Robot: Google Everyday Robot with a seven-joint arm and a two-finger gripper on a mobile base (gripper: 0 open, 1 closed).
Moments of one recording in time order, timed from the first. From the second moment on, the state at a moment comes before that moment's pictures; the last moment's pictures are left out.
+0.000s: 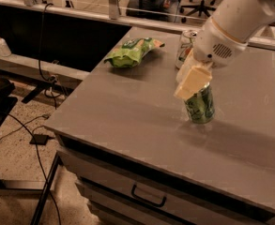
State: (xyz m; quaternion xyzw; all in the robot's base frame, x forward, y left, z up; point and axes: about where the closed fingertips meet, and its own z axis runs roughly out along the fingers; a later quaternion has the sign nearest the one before) arm 0.503 -0.119 0.921 -0.61 0.77 0.12 0.16
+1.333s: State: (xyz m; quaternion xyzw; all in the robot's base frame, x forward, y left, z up) arm 0.534 -0.076 0.898 -0.62 0.78 0.03 0.09
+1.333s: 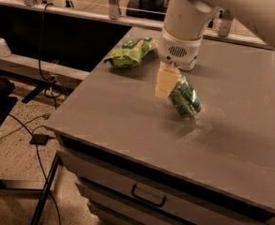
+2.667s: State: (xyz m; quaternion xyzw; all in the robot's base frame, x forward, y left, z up) arm 0.554 -0.038 0.866 -0.63 0.77 0.04 0.08
